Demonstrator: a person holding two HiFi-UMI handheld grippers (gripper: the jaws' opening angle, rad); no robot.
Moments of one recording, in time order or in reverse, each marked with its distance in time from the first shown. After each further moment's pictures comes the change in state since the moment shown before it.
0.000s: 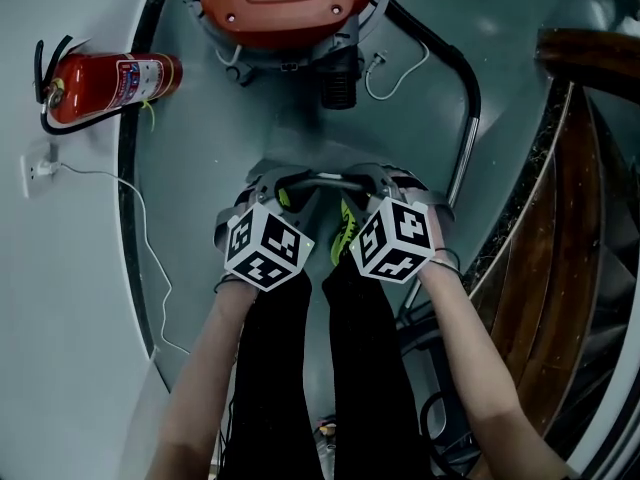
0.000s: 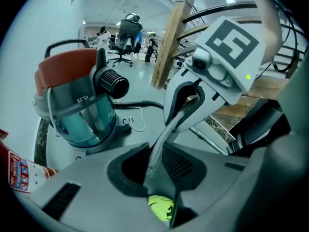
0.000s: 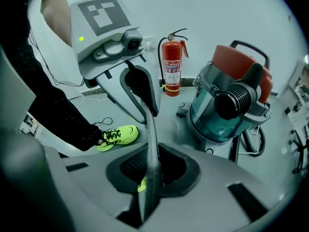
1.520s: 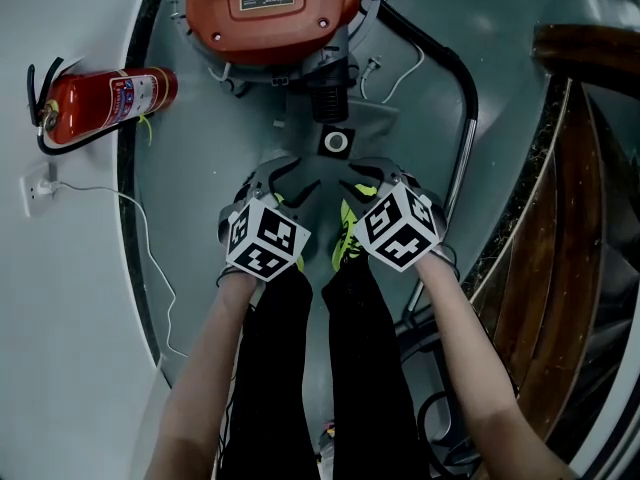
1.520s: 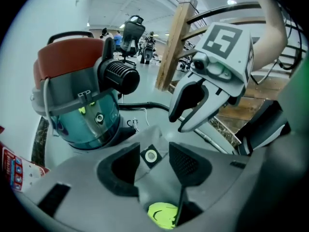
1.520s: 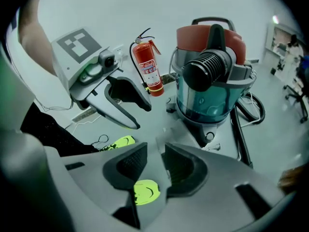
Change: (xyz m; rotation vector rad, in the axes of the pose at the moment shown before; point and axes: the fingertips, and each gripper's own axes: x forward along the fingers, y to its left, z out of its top) left arm 0.025 0.025 -0.001 -0.028 -0.037 0.027; right arm 0.013 -0.028 -0.015 0.325 -0.059 0.004
